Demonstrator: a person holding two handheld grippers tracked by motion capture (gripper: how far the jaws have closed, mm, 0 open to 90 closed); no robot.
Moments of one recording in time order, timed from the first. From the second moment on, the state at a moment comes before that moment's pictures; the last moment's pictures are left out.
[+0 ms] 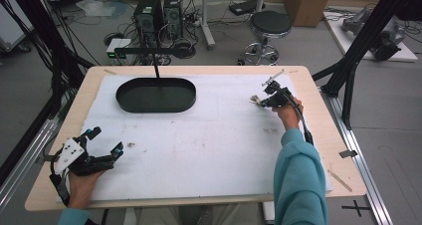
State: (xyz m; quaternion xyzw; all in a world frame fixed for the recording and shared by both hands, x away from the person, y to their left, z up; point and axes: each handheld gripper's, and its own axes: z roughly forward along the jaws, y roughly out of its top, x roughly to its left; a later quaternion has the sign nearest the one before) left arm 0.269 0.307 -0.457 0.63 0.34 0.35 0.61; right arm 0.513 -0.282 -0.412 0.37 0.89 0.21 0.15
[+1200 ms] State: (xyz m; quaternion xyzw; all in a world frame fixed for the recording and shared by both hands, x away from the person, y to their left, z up) left arm 0.300 0.283 -0.368 0.69 0.28 0.25 0.62; right arm 0.407 -0.253 -0.304 0.20 0.82 0.53 0.09
